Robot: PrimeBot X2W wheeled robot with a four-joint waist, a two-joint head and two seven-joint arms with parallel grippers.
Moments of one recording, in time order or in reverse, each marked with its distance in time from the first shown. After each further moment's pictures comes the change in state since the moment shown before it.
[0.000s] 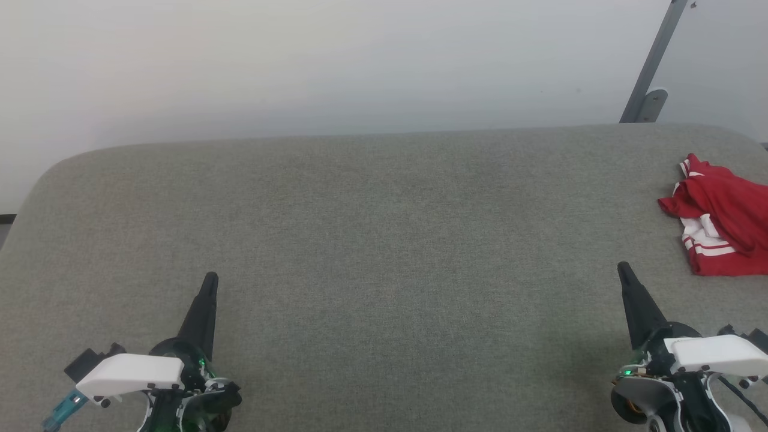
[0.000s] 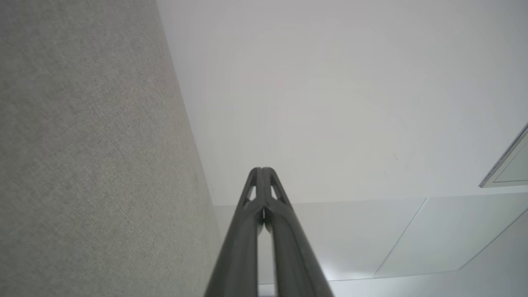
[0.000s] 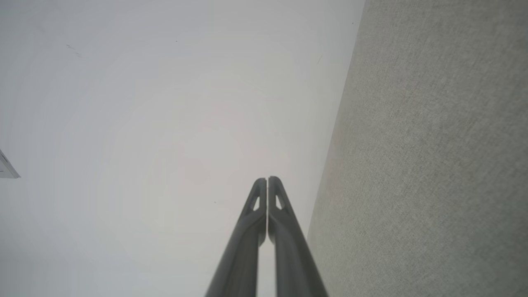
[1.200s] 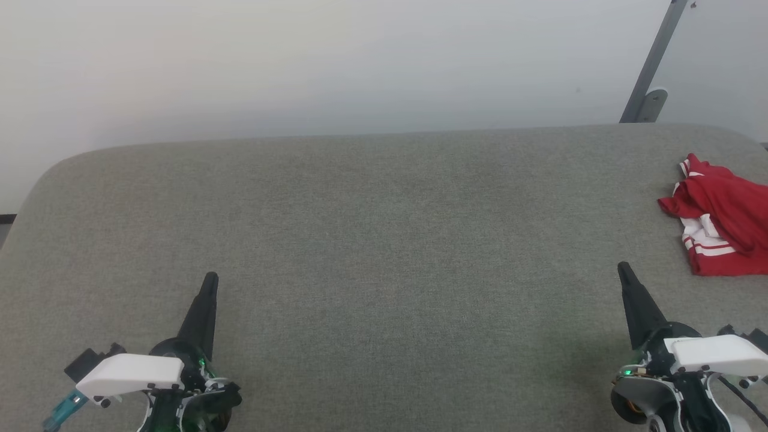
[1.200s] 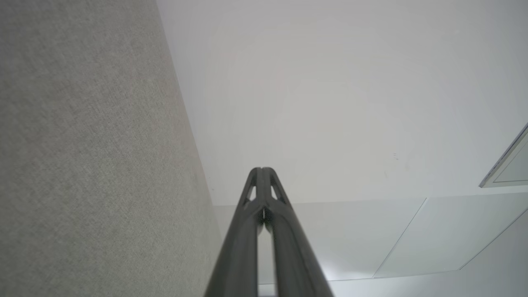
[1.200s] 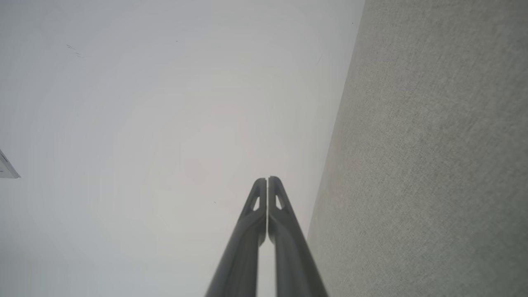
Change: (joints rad) left arm 0.000 0.000 0.000 0.000 0.000 0.000 0.000; right arm 0.000 0.000 0.000 0.000 0.000 0.000 0.000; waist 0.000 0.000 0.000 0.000
